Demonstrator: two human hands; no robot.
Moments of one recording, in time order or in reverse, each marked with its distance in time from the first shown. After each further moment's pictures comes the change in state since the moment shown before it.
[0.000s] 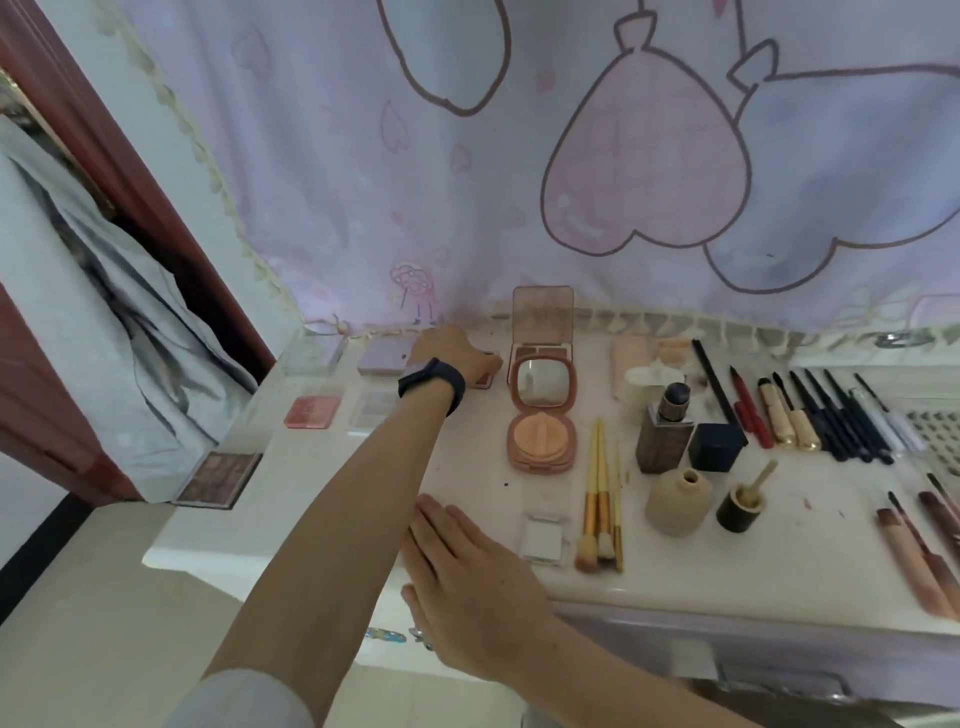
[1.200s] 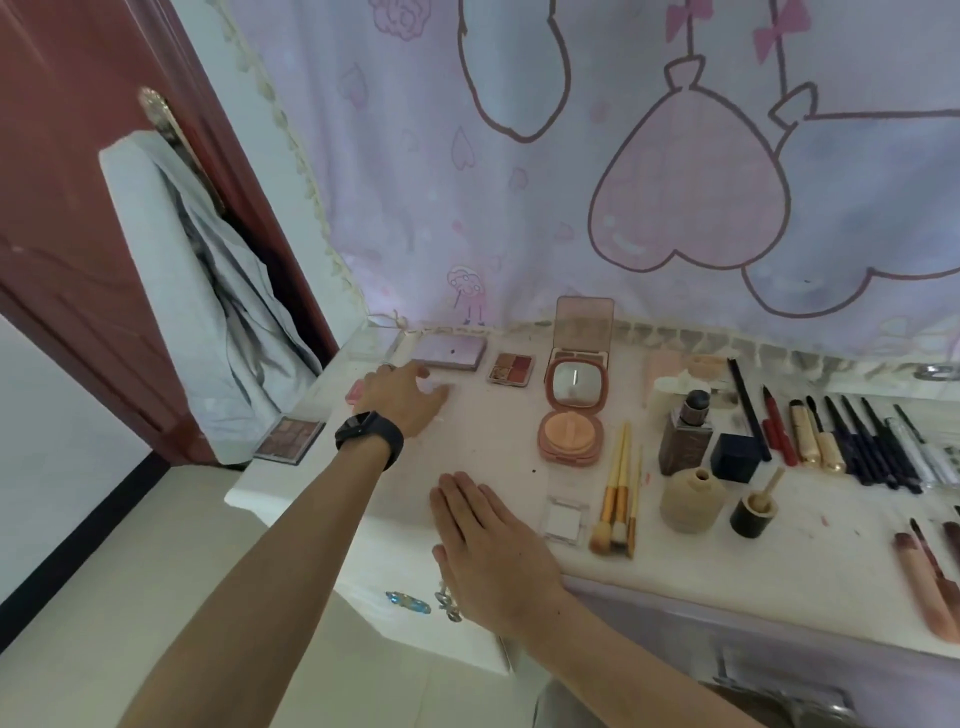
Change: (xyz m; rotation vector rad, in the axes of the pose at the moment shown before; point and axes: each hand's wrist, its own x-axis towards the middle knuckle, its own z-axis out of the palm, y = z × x) left_hand -0.072 -0.105 -0.045 0.081 0.030 -0.059; right_hand -0.001 0.000 0.004 -0.027 0.043 0.002
